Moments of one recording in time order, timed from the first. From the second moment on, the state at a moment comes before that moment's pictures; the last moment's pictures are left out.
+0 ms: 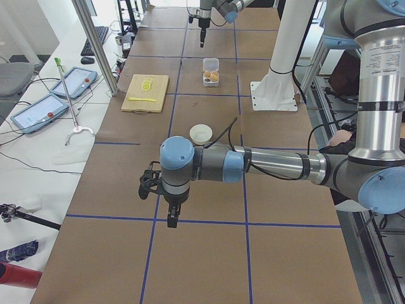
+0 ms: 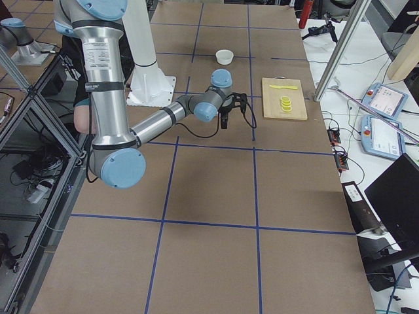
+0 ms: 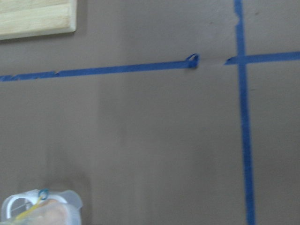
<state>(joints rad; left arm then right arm) -1.65 -1.51 -1.74 -1.54 -2.28 0.06 0.73 -1.43 1.95 -1.15 2.07 1.19</state>
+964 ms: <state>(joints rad) -1.65 -1.52 -1.74 -1.54 -2.28 0.06 0.54 -1.19 1.96 -1.33 1.86 1.40</state>
